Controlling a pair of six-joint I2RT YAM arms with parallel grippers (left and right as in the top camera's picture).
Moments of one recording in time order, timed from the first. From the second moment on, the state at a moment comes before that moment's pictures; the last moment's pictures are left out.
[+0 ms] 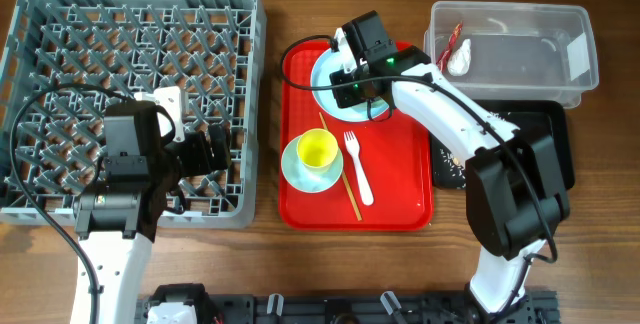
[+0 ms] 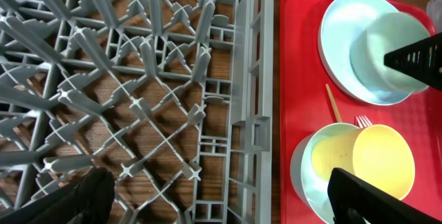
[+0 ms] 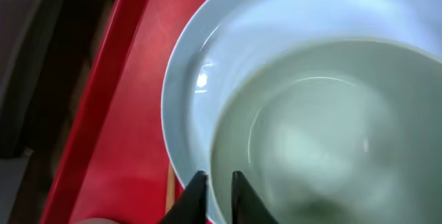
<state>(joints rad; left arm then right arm) 0.01 1.00 0.87 -0.76 0.16 -0.16 0.47 1.98 1.46 -0.60 -0.14 0.14</state>
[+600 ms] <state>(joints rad) 0.01 1.00 0.87 -0.76 0.16 -0.16 0.47 1.73 1.50 -0.88 -0.33 0.18</state>
